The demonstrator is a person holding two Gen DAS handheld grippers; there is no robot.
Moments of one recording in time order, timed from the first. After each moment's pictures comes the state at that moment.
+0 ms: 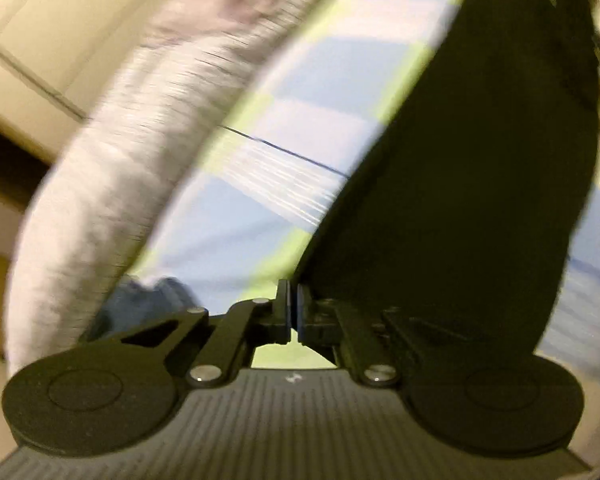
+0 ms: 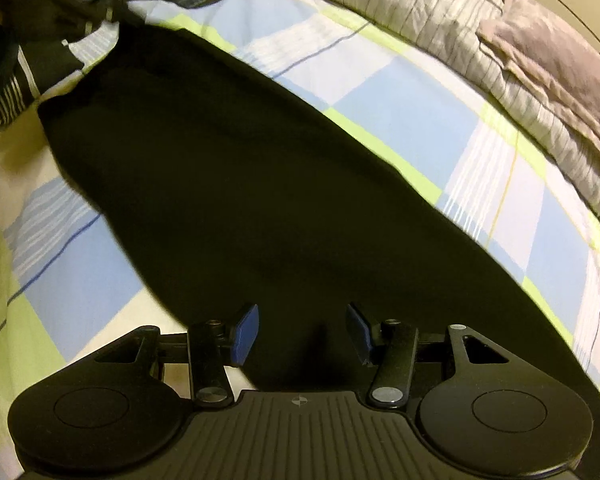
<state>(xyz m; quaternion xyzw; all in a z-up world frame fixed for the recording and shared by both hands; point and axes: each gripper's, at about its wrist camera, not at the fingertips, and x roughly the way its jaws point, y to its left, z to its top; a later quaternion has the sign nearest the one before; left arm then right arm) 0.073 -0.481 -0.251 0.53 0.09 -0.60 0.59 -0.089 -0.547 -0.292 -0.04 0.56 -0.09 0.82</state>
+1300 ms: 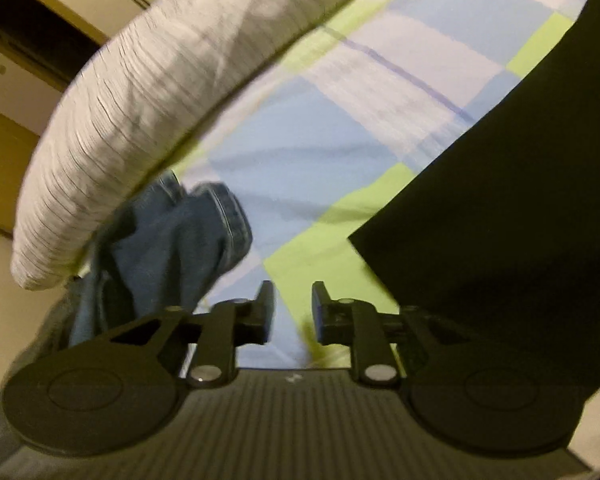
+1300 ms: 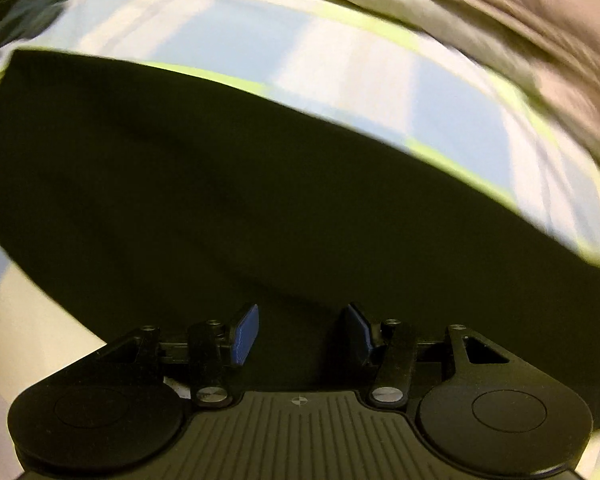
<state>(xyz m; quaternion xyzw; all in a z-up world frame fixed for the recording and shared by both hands) 0.125 -0.525 -0.275 0.55 0.20 -0.48 0.66 -0.182 -0.653 -0.305 0.09 0.56 -0.27 0.78</state>
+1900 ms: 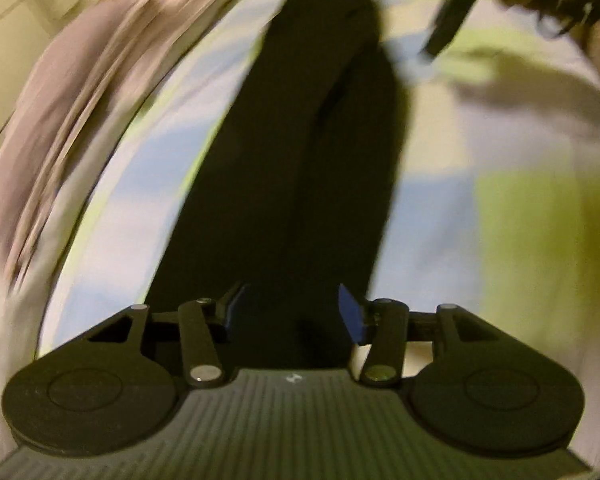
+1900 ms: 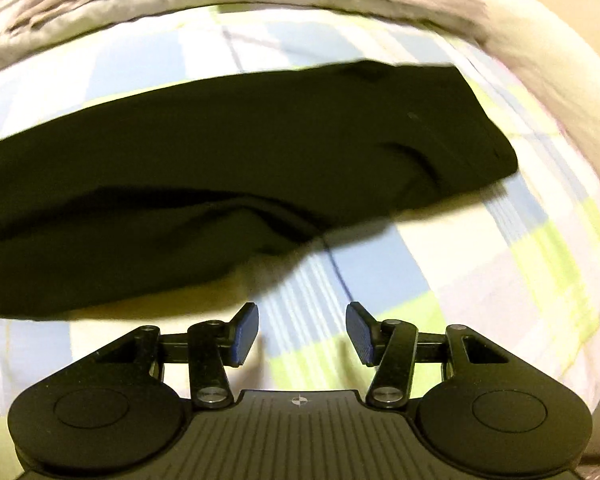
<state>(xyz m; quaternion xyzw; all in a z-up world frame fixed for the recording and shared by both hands) -0.234 -0.525 -0.300 0.51 0.01 -0.78 0.37 -0.394 -0.715 -0.272 0.23 0.47 -0.50 0.69</state>
